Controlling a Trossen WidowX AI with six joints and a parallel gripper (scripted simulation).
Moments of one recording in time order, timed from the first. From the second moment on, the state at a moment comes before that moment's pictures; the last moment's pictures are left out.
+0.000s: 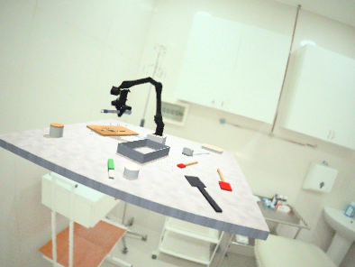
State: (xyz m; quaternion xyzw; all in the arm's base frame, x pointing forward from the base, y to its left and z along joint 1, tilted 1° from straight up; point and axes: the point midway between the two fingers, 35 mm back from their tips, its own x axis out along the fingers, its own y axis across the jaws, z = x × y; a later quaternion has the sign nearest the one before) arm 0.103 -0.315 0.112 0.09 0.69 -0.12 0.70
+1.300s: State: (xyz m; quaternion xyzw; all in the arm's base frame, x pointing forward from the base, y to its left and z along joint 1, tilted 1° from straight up) arm 0.104 -0.320 0.058 0.09 0.70 -0.12 0.70
